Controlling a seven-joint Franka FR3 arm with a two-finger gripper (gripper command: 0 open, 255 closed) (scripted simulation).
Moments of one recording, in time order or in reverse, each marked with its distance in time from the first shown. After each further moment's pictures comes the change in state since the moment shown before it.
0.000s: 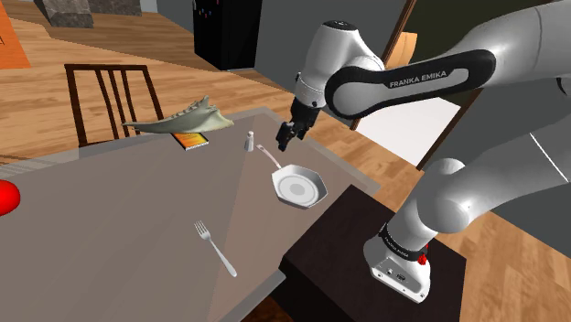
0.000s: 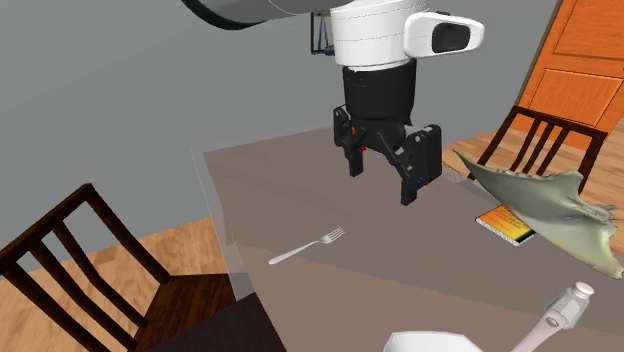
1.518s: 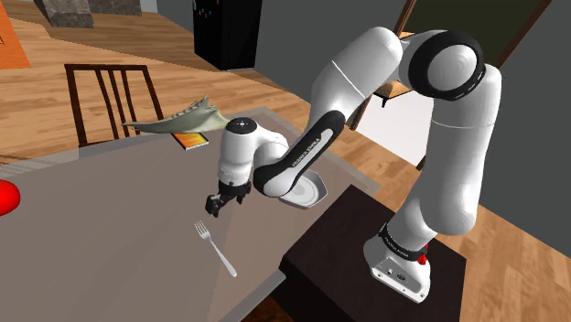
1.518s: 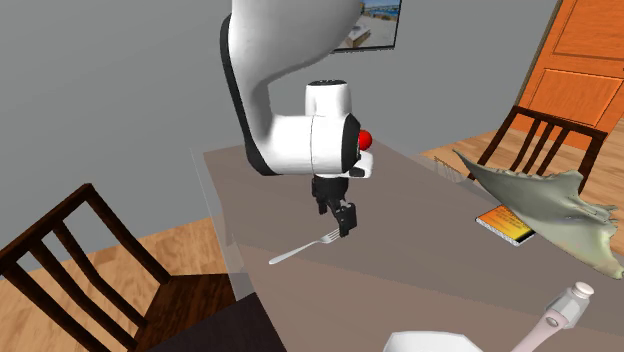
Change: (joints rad) arm 0.121 0.878 0.105 0.319 -0.396 0.444 0.659
